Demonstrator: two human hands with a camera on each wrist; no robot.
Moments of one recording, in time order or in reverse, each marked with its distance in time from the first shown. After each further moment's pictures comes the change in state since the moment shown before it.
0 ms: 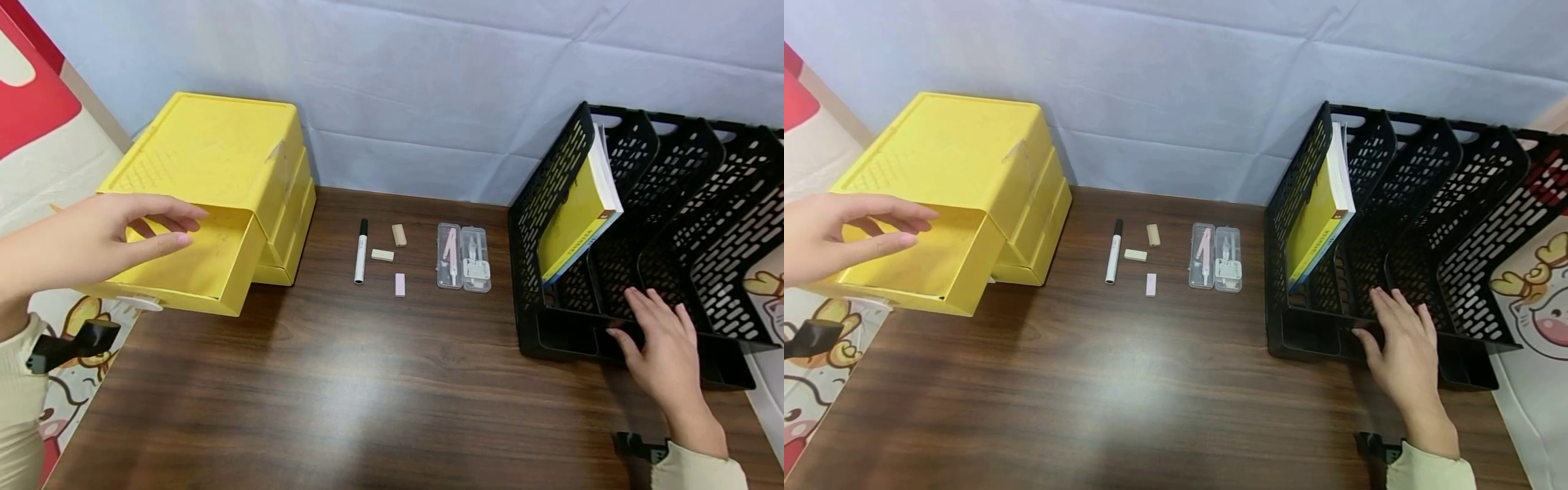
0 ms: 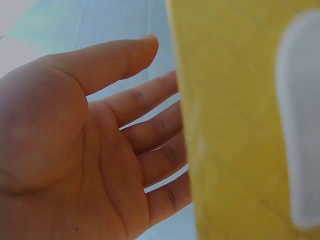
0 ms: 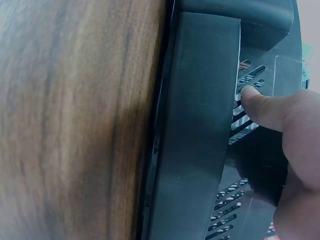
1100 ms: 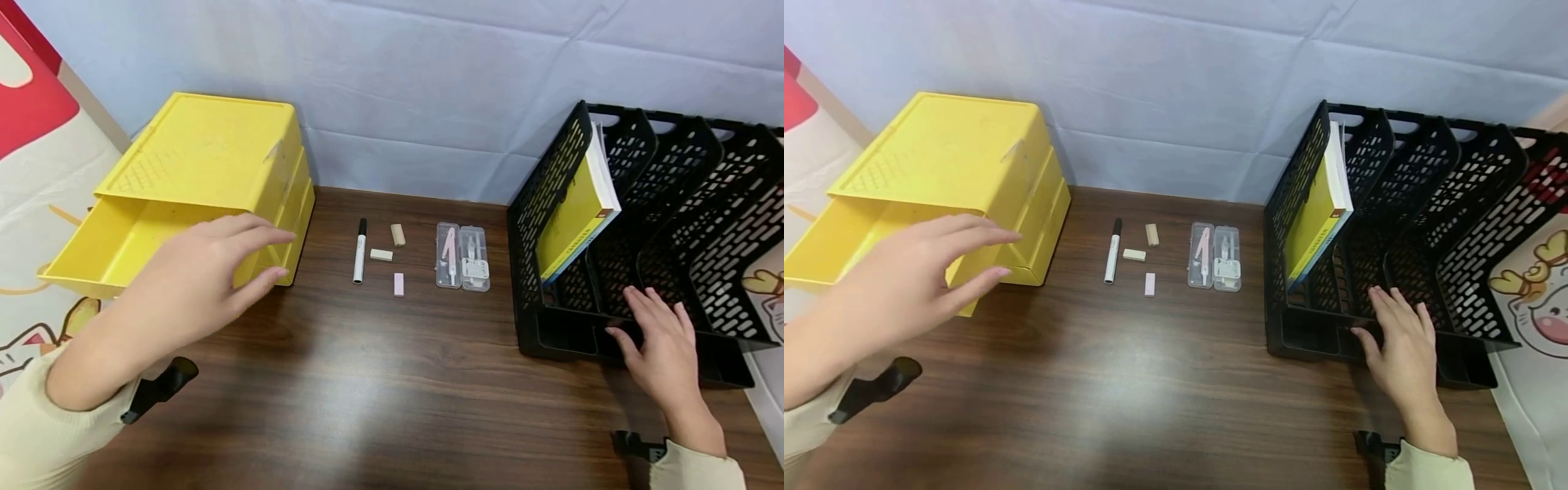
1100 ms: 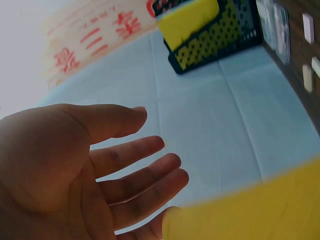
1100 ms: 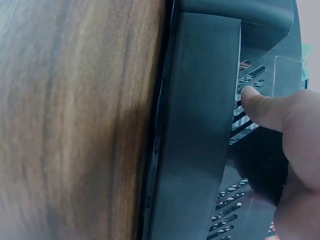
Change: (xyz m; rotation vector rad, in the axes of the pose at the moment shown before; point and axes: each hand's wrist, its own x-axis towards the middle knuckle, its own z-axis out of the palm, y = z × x) left_hand 0.012 0.115 0.043 0.121 0.249 0.243; right_hand -0.001 0.000 -0.001 0.009 0.022 -0.009
